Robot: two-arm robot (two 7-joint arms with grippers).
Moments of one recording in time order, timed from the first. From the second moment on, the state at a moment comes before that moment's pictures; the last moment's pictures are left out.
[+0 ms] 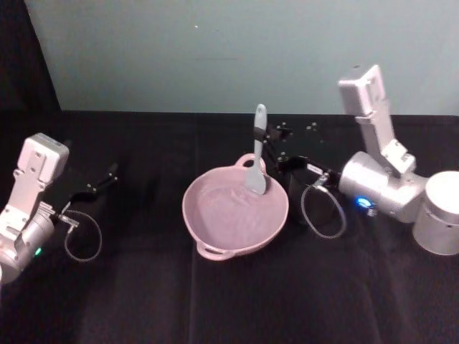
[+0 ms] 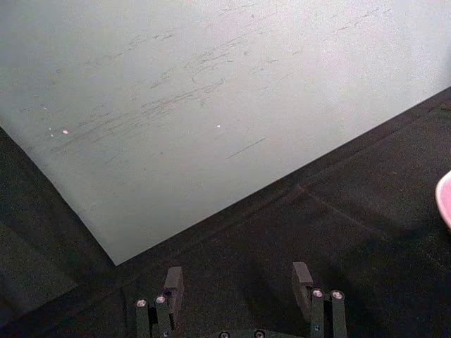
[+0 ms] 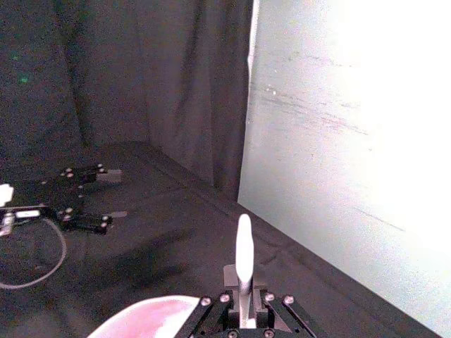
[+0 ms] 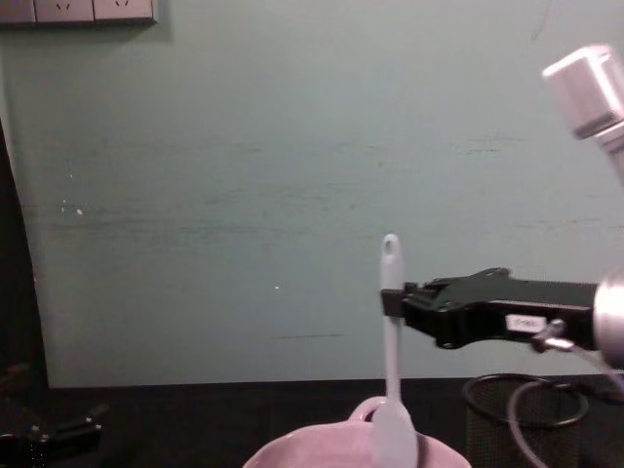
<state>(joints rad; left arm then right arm) -0.20 0.60 0.45 -1.41 -0.25 -0.12 0.03 0.41 0.42 -0.47 -1.46 0.35 0.09 0.47</state>
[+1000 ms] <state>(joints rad) -0.20 0.60 0.45 -1.41 -0.25 -0.12 0.03 0.36 0.42 -0.55 -1.57 0.45 0.14 0.50</state>
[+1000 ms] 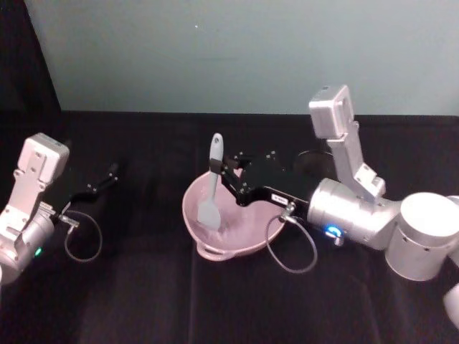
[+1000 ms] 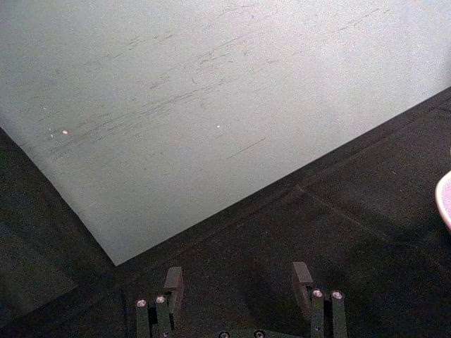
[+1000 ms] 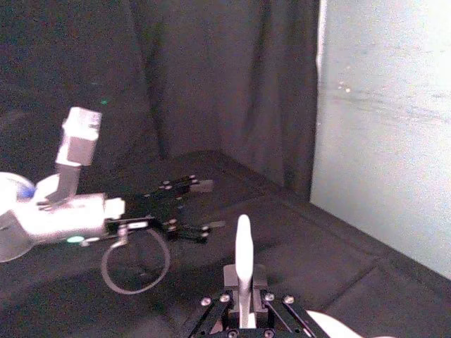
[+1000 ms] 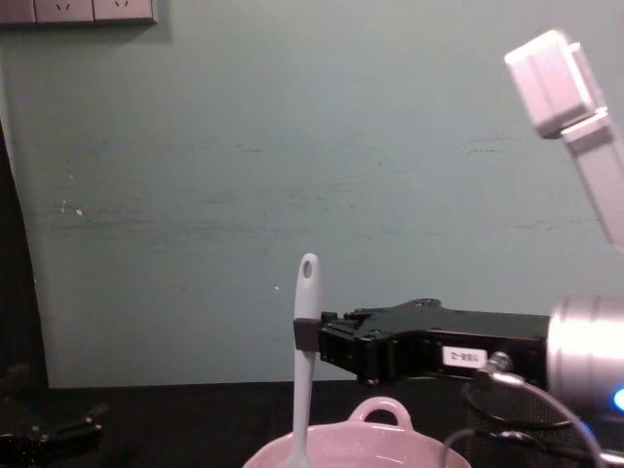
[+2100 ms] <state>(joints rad) -0.20 0.60 0.45 -1.41 -0.25 -0.12 0.03 0.29 0.49 -0.46 -1.66 0.42 0.18 0.49</state>
